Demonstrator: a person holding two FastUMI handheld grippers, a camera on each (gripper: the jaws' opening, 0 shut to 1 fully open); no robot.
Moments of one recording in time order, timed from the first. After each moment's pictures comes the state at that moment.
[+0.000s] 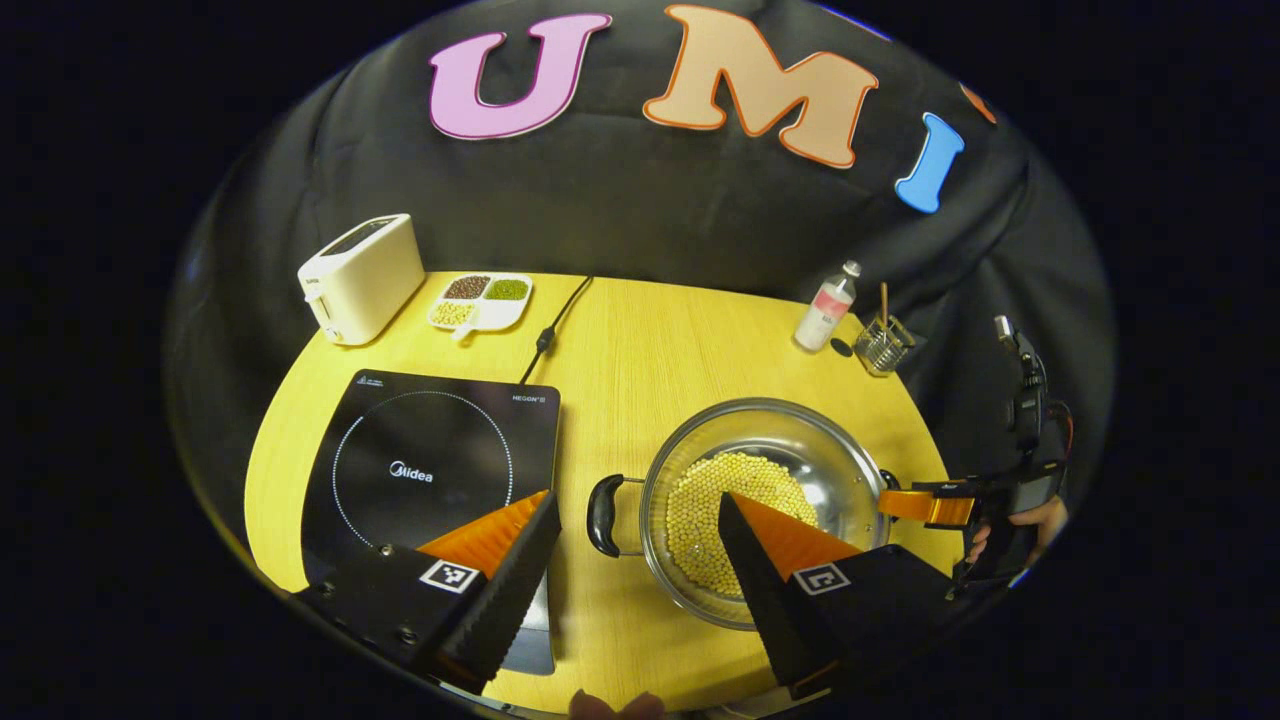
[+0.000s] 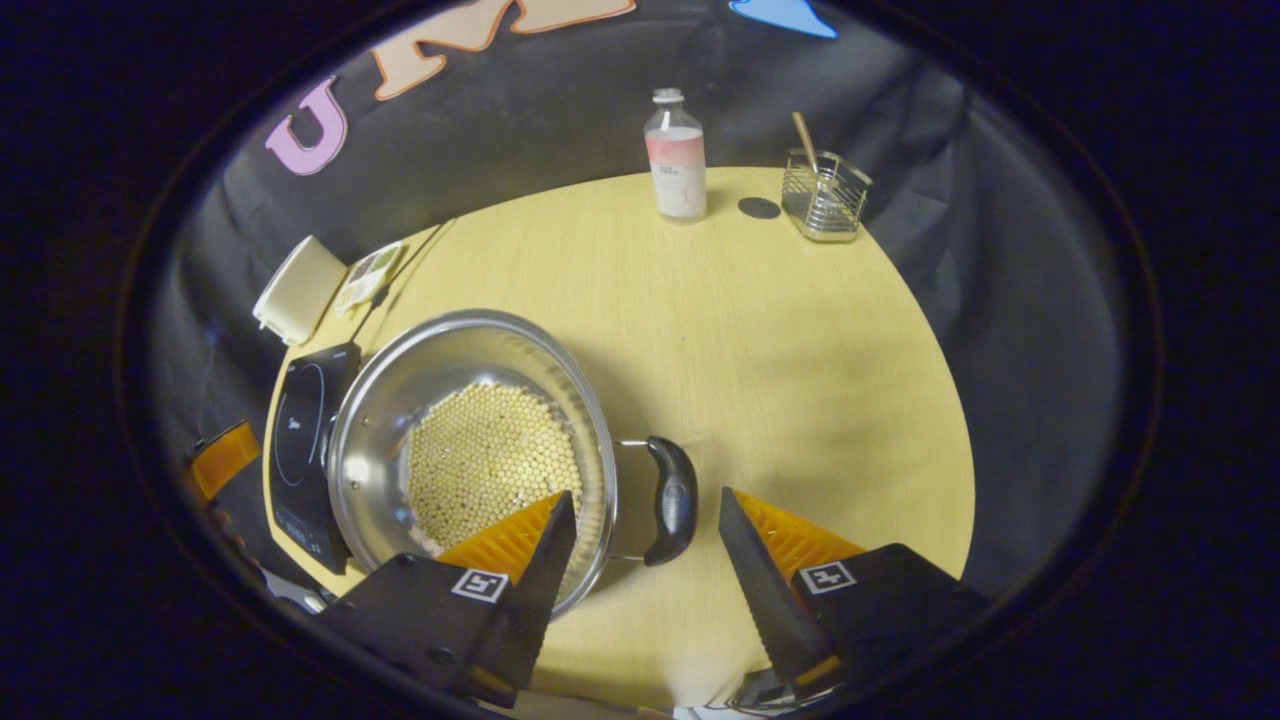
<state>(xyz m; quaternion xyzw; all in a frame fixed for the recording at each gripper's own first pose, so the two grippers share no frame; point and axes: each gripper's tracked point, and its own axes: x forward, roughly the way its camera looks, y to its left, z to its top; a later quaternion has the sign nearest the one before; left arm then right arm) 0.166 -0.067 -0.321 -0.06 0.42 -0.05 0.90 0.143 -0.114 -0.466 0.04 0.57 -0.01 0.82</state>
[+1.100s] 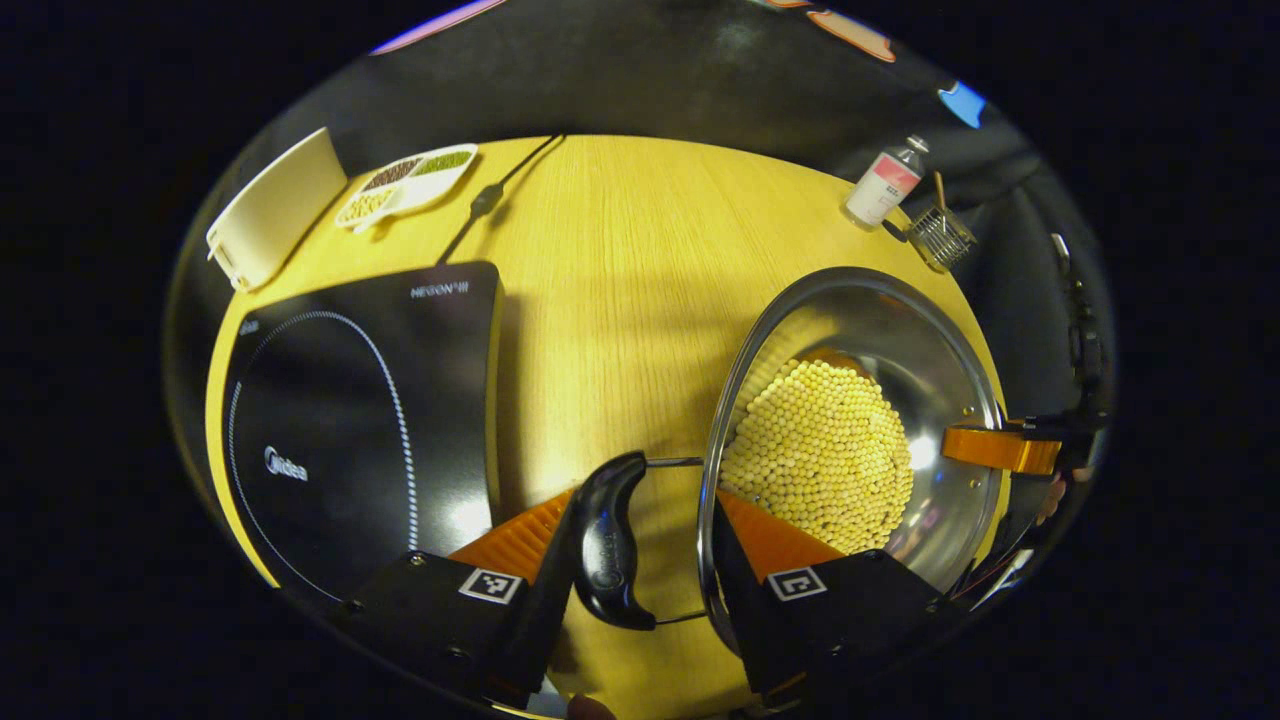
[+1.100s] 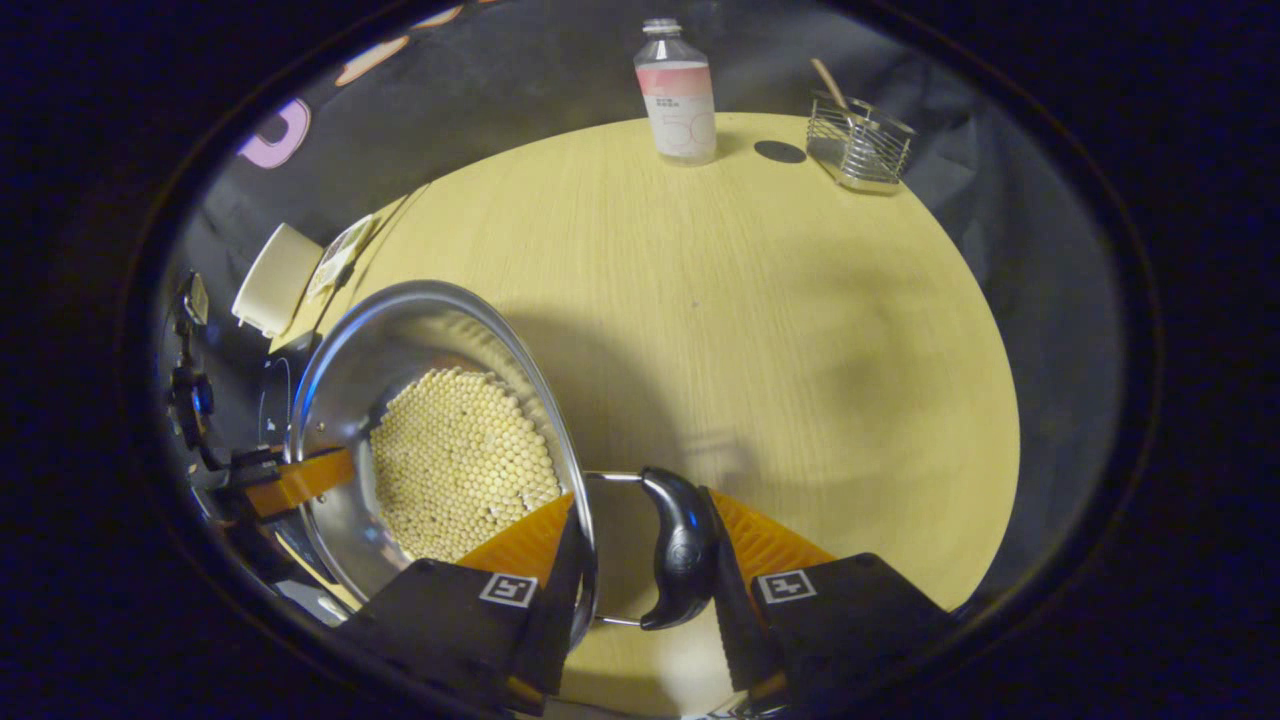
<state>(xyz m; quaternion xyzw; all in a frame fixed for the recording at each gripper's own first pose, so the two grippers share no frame) 0.173 -0.076 -0.465 -0.07 0.58 -0.08 0.81 0.154 -0.111 -0.519 0.06 0.62 0.00 0.78</state>
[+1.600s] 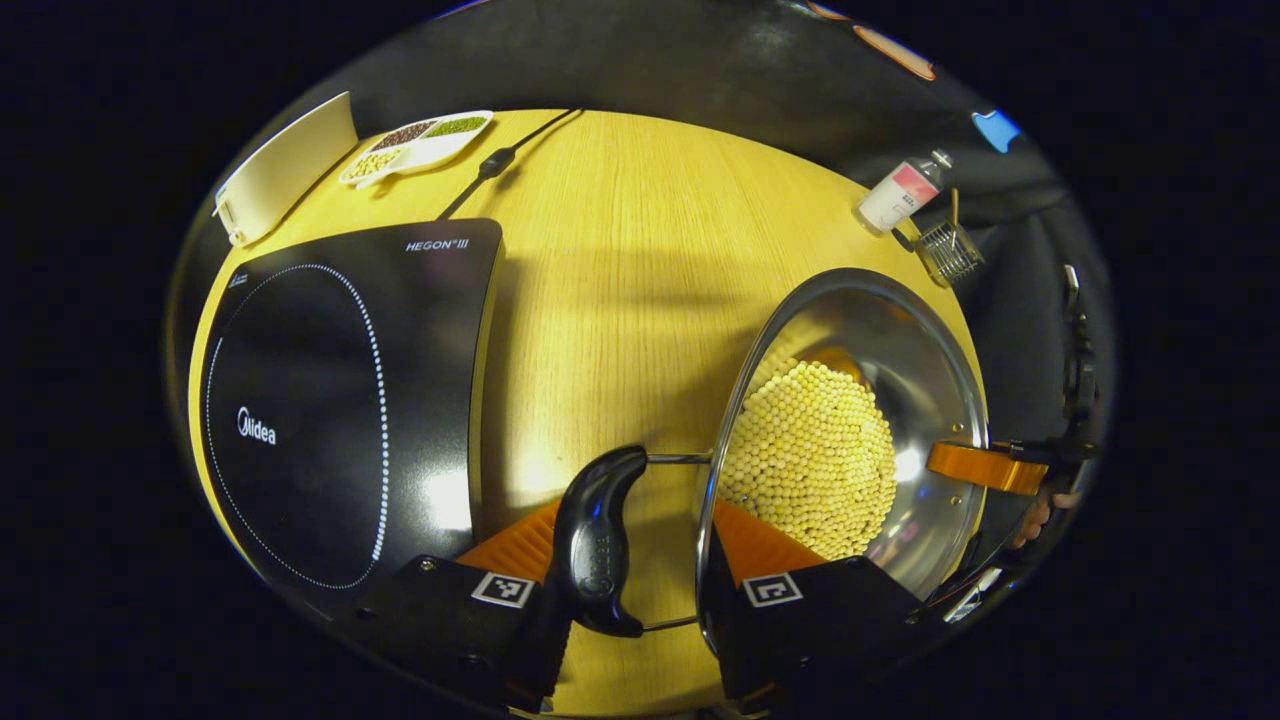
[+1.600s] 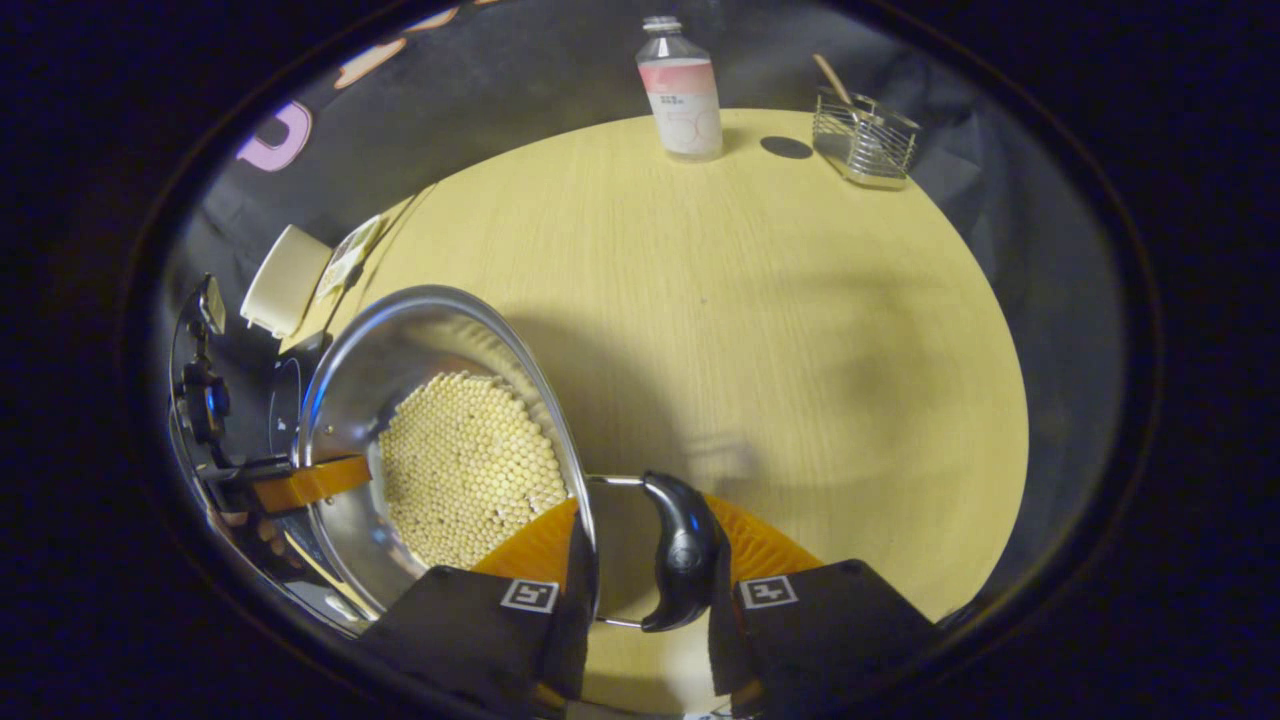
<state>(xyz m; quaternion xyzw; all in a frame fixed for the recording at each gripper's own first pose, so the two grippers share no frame) 0.165 -0.076 -0.459 -0.10 0.60 -0.07 0.79 0.153 -0.108 -0.515 0.06 0.63 0.01 0.78</state>
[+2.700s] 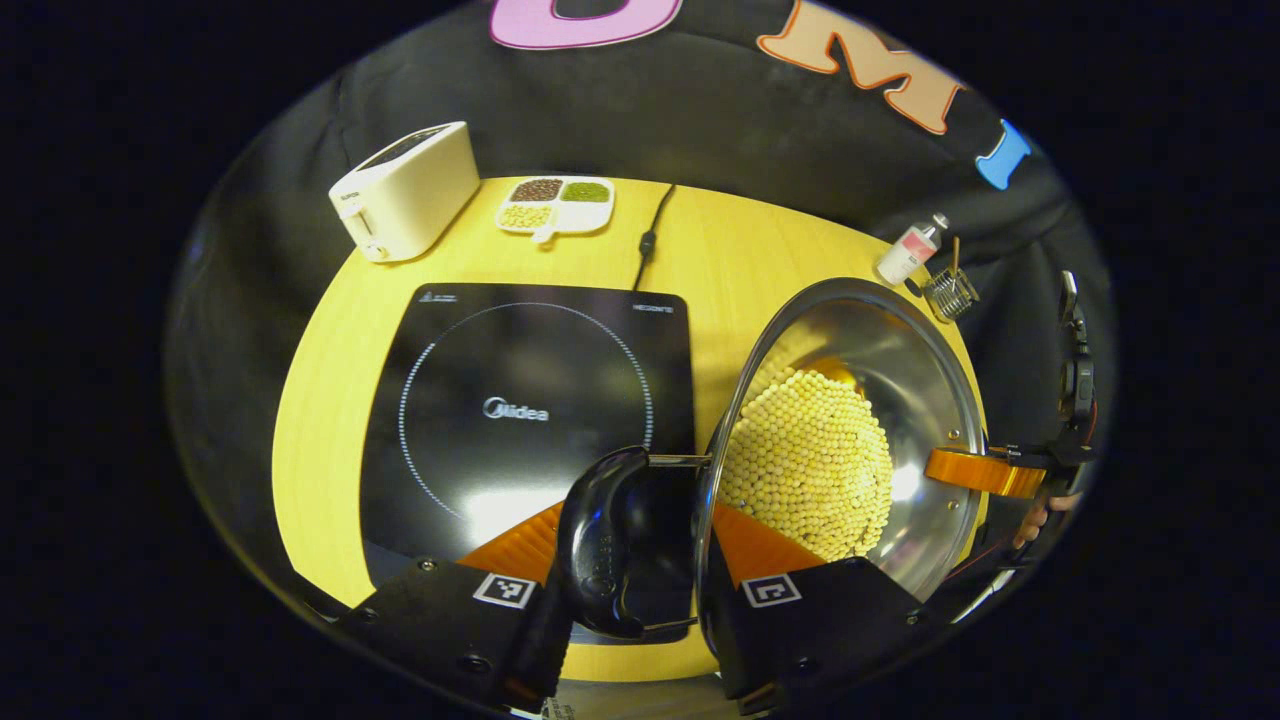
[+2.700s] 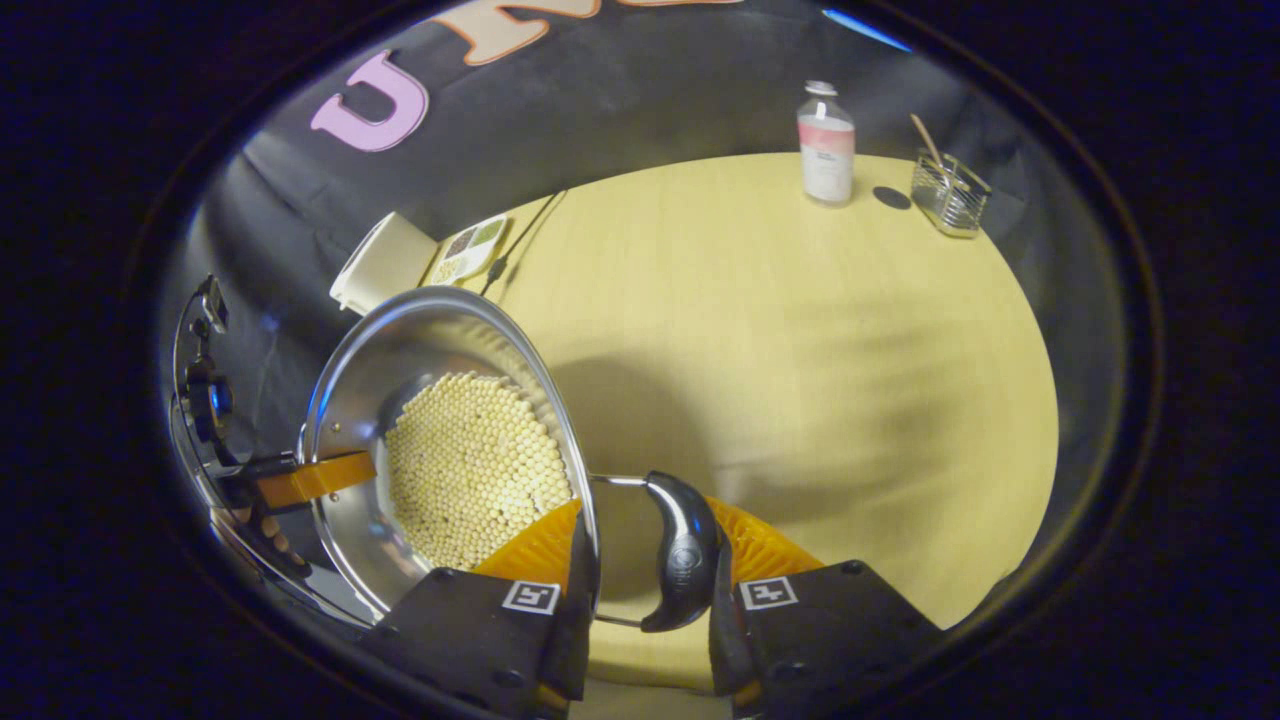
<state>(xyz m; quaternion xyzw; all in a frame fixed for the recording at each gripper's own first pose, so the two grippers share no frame) 0.126 0.058 -0.352 -0.08 0.54 -0.01 0.84 0.191 -0.075 -0.510 0.09 0.59 0.09 0.80</state>
